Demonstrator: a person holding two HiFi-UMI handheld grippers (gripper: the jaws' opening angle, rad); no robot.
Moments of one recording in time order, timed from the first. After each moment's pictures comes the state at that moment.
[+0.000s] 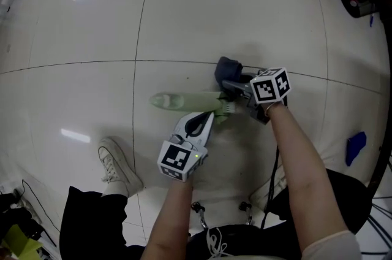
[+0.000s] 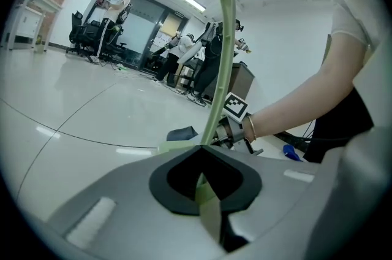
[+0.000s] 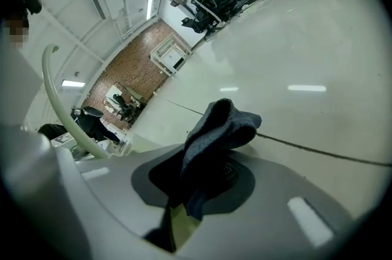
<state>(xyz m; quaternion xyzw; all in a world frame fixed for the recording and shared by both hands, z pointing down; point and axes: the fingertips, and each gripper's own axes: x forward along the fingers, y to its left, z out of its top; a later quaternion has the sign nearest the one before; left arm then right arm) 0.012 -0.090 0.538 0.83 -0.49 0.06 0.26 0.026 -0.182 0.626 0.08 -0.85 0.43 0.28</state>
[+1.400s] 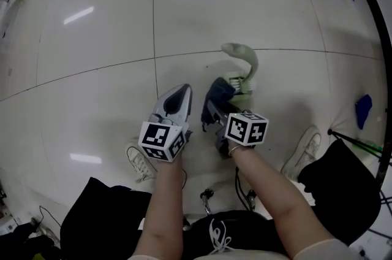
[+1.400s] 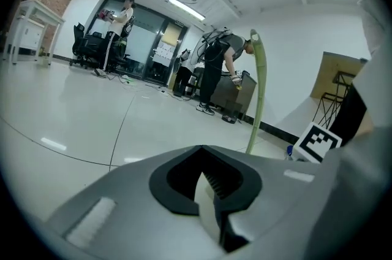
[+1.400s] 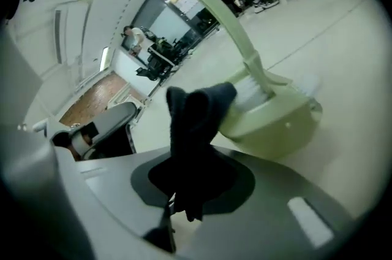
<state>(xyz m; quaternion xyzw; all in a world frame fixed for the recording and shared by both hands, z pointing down) -0.134 -0.077 0.495 0.83 -0.50 0.06 0.23 -0.060 -0.040 0.591 0.38 -0.76 0.51 0.11</state>
